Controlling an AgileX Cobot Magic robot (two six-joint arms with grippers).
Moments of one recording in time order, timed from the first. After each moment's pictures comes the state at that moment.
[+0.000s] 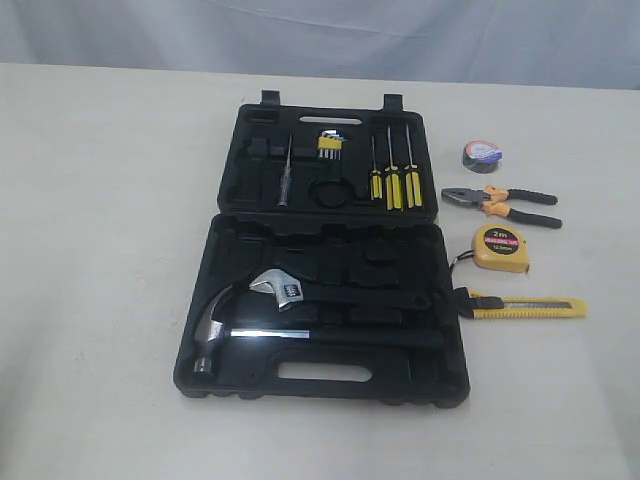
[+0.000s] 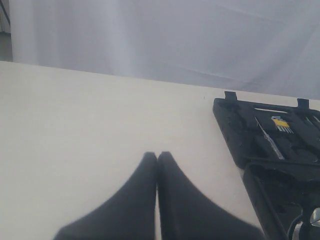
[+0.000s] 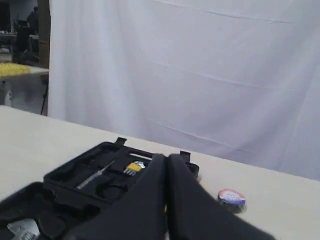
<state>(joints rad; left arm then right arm) -0.10 0.00 0.01 0.02 0.27 -0.18 0.22 0.01 0.00 0.32 0.01 -0.36</state>
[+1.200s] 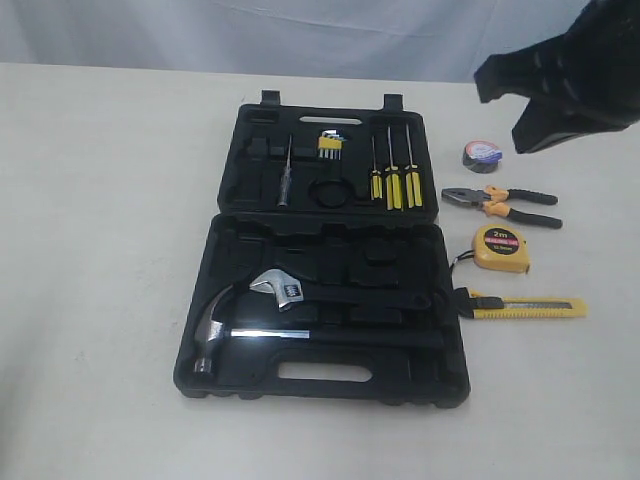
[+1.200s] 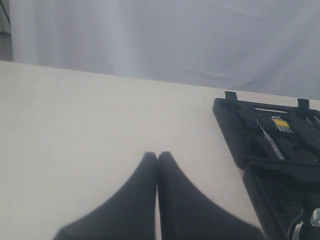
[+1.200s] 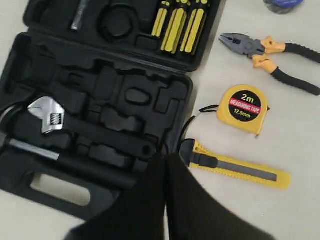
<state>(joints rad) -0.10 0.00 0.01 0.02 0.27 -0.18 0.21 1.37 -1.20 0.07 1.05 0.11</state>
